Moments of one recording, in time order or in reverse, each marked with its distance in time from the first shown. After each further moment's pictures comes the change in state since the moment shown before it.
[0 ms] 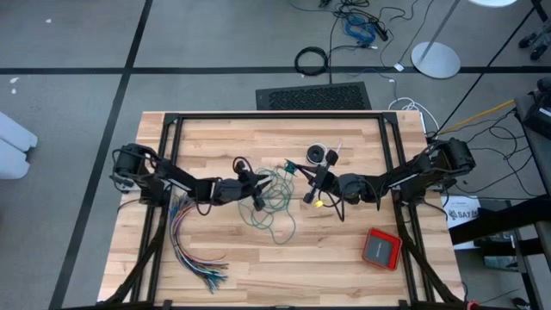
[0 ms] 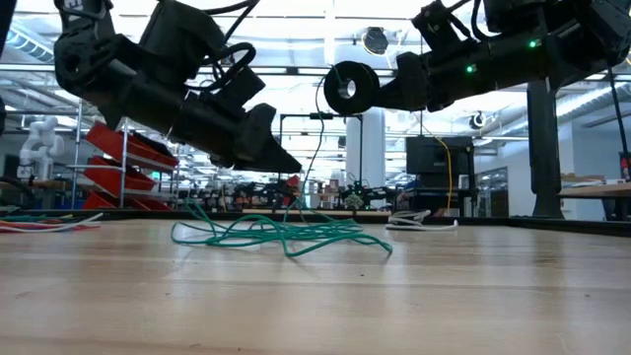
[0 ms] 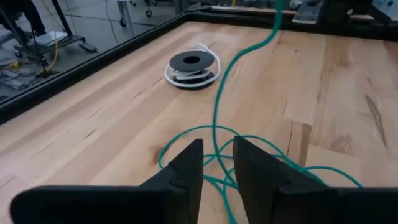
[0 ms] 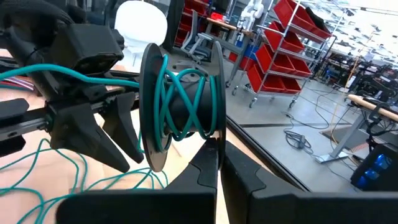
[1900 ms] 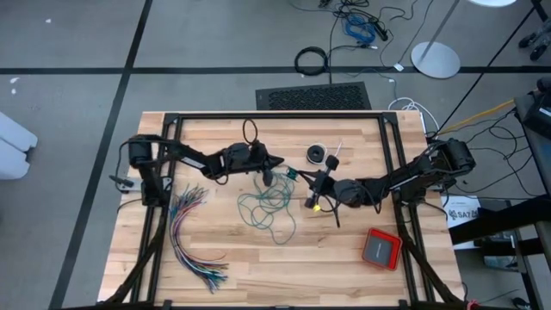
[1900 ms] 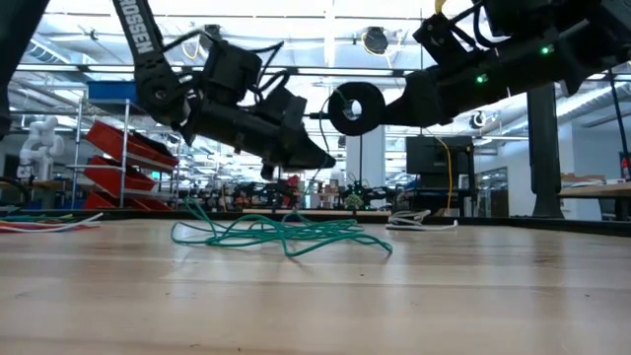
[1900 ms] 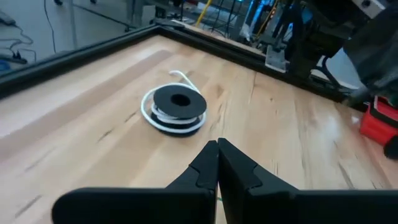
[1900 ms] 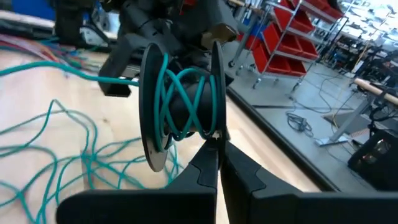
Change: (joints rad) left arm 0.351 0.091 0.158 0.033 0.569 -0.093; right arm 0.042 0.001 -0.001 -0.141 0.039 0.067
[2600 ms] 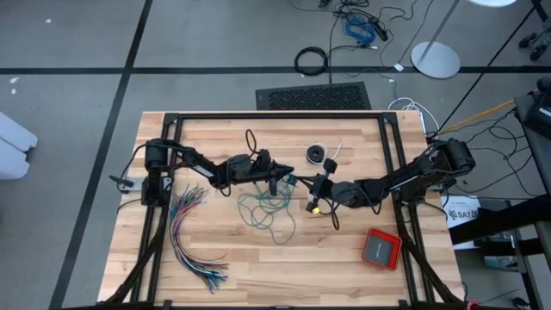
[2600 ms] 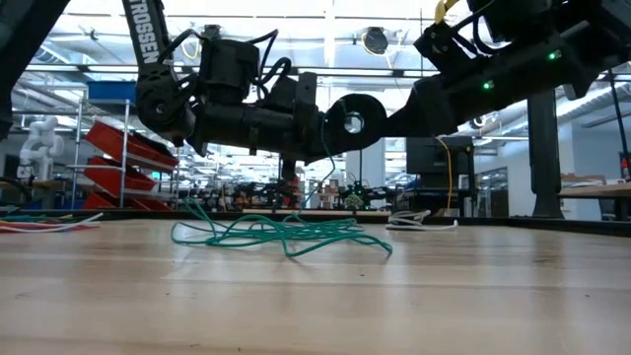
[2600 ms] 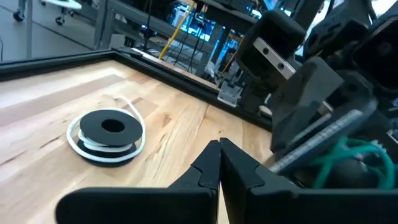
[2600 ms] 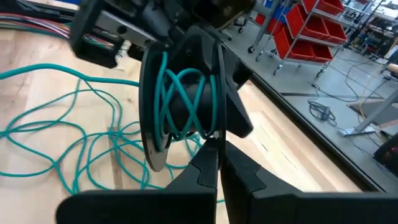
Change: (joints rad) left arm -0.106 0.141 0.039 0.303 -0.020 -0.135; right arm 0.008 0.001 0.000 -0.096 -0.070 0.080
